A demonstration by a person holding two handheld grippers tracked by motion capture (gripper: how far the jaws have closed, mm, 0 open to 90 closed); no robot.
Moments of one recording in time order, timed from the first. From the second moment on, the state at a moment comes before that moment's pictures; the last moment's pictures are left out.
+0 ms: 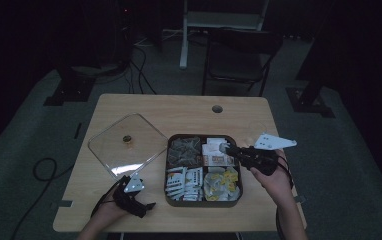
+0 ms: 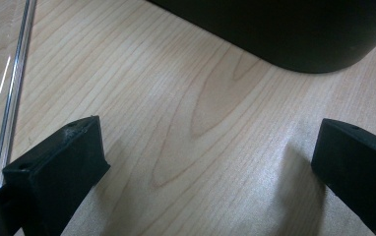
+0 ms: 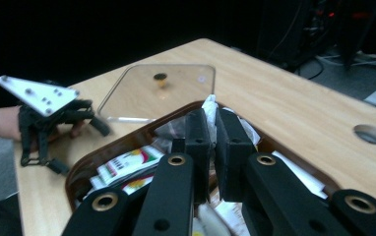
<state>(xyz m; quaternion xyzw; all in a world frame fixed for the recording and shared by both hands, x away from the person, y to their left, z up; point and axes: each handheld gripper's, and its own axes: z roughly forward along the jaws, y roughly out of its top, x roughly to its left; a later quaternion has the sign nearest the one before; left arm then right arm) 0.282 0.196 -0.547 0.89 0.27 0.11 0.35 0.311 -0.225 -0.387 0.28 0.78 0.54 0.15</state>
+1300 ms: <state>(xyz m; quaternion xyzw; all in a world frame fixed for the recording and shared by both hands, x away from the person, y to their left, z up) 0.282 0.196 -0.547 0.89 0.27 0.11 0.35 0.387 -0.285 -0.370 0.38 0.72 0.53 0.23</state>
